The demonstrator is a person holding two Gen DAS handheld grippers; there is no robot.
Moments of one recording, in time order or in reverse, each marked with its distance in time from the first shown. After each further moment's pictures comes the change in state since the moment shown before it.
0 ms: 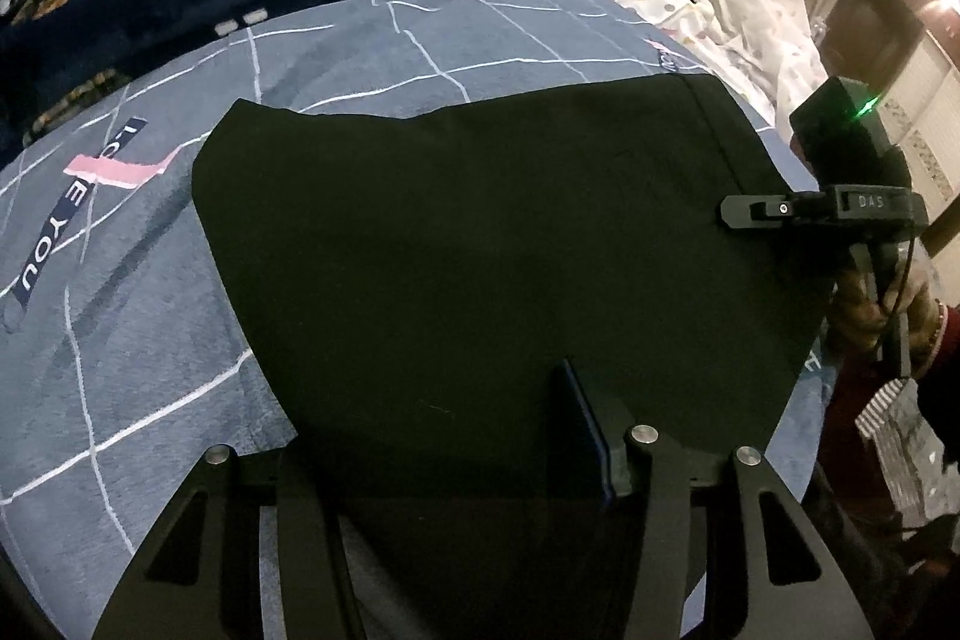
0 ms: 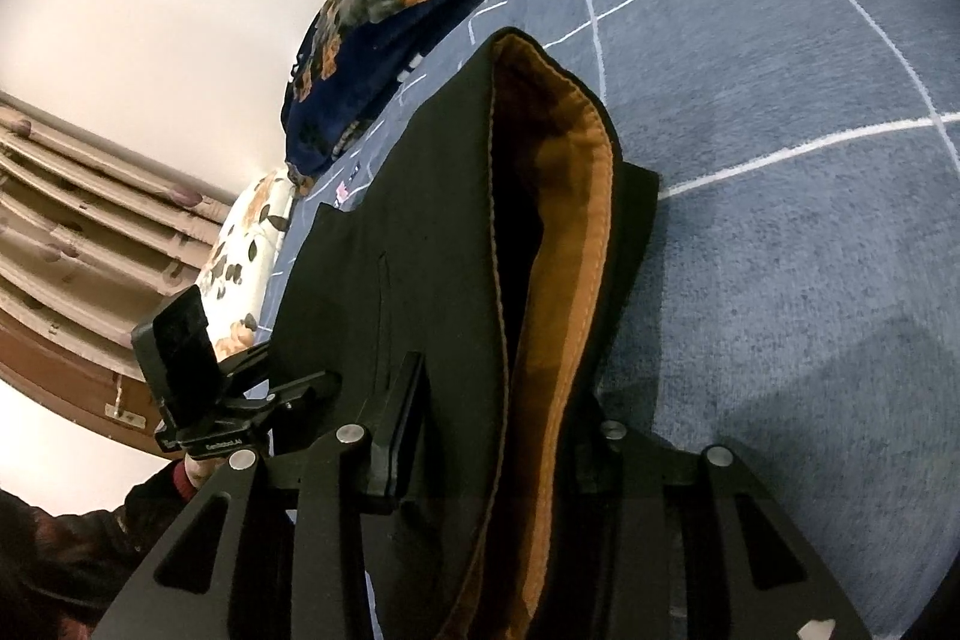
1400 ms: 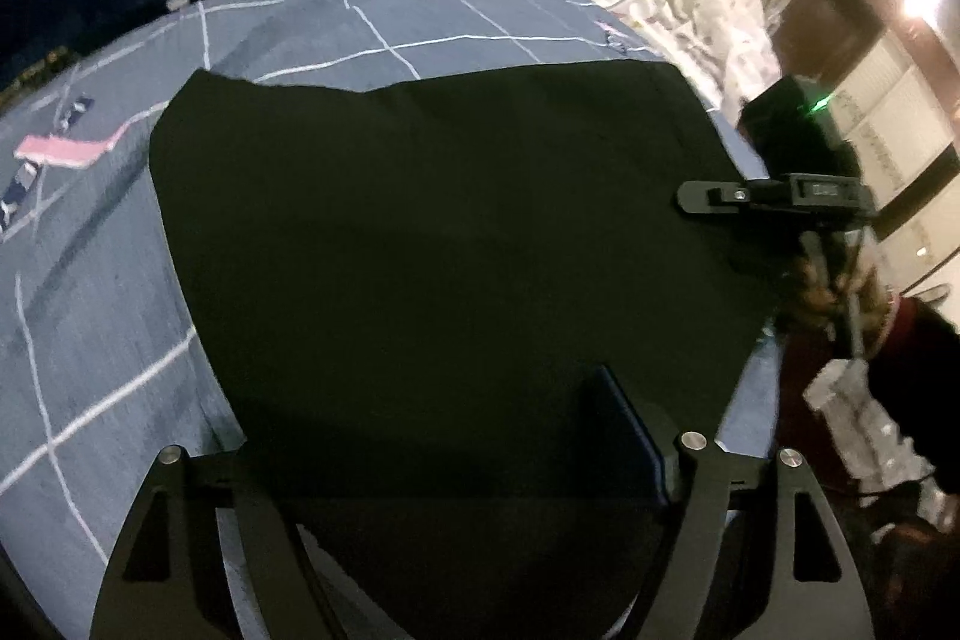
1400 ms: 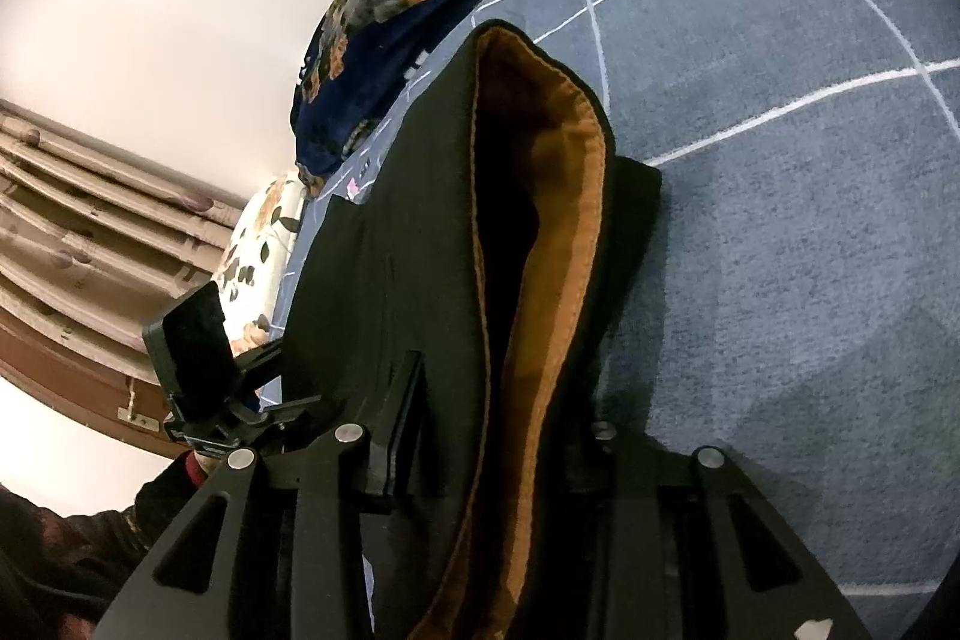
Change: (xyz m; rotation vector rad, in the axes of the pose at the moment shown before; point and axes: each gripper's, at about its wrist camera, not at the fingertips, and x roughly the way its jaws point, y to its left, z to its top) left arm -0.002 0.006 -0.005 -0.001 0.054 -0.193; right arm 0.003 -0.004 -0.002 0.029 0.009 0.047
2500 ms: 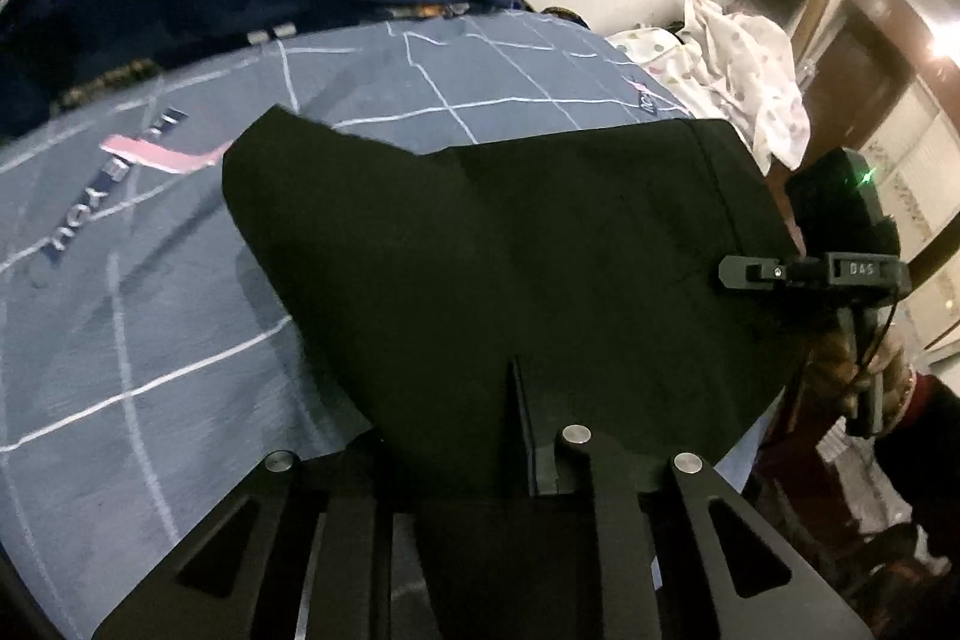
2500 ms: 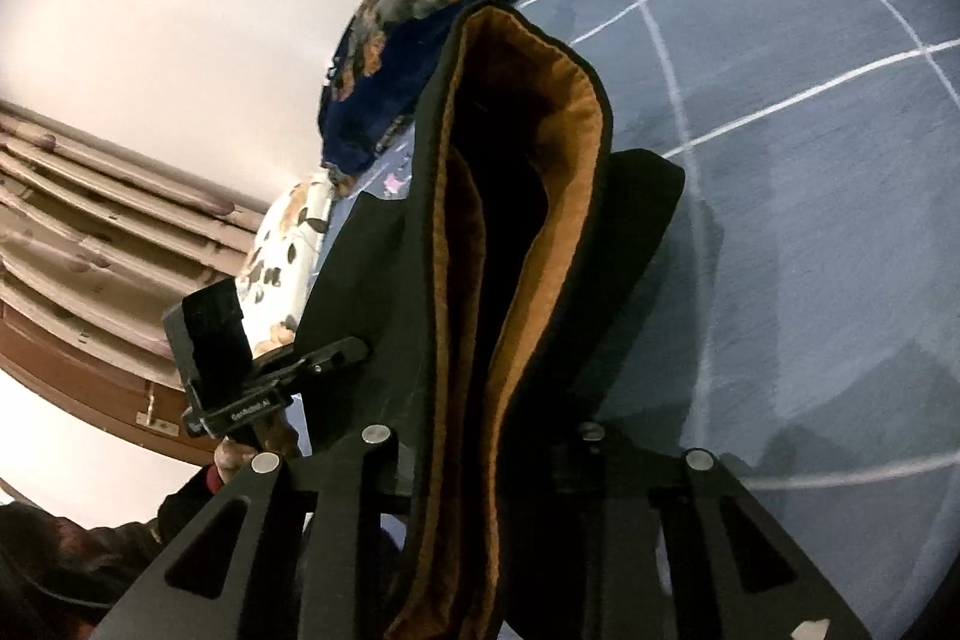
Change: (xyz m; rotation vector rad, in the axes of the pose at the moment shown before) left arm -0.047 -0.009 -0.009 -0.060 -0.119 0.131; right arm -0.006 0.040 -0.029 -0.006 -0.038 0.042
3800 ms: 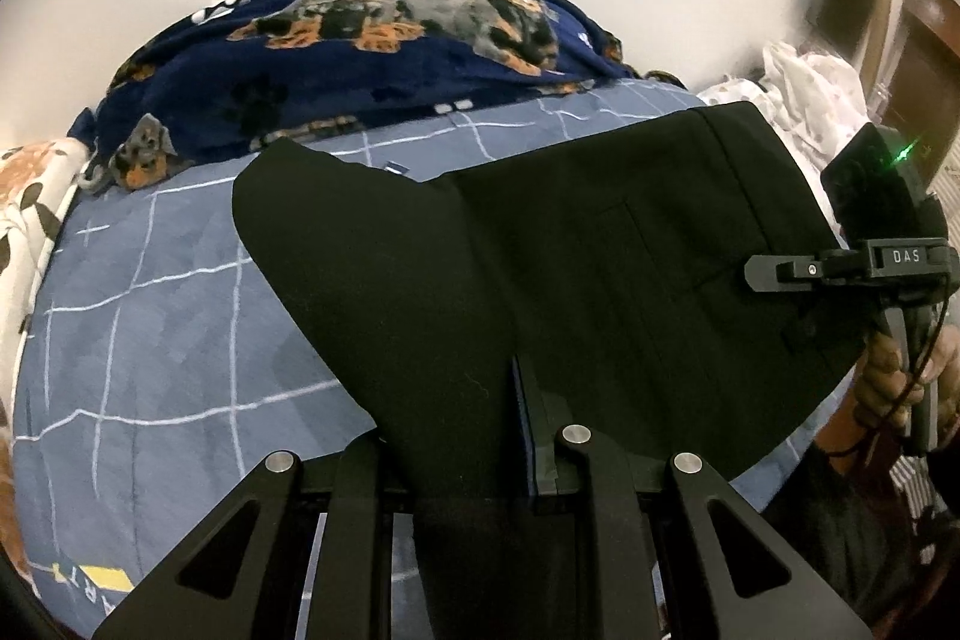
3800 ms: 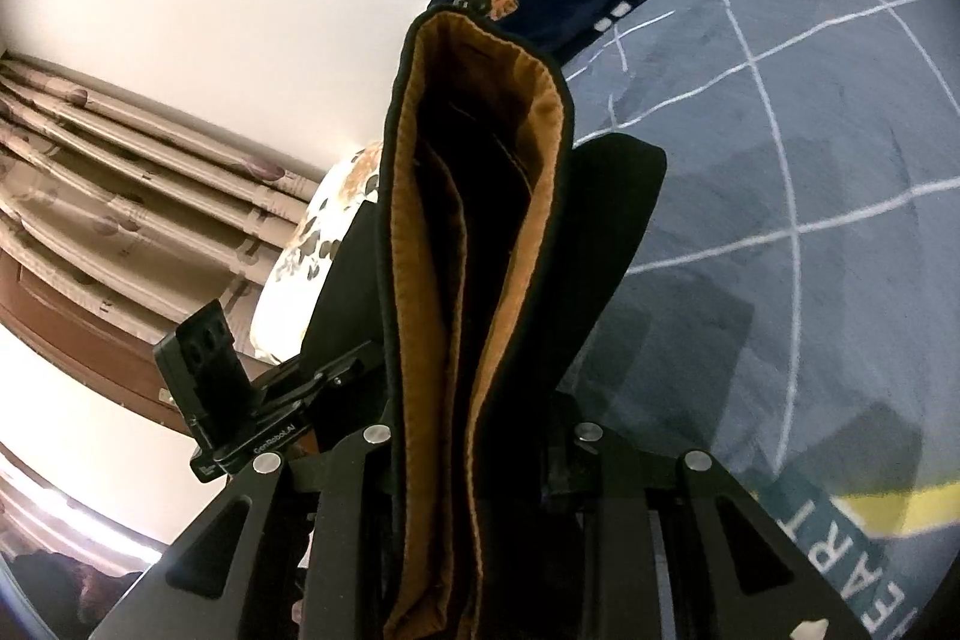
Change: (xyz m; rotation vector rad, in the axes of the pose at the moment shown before) left arm -0.111 0.062 -0.022 -0.029 -0.124 0.252; right arm 0.094 0.115 0.007 -0.069 0.054 0.083
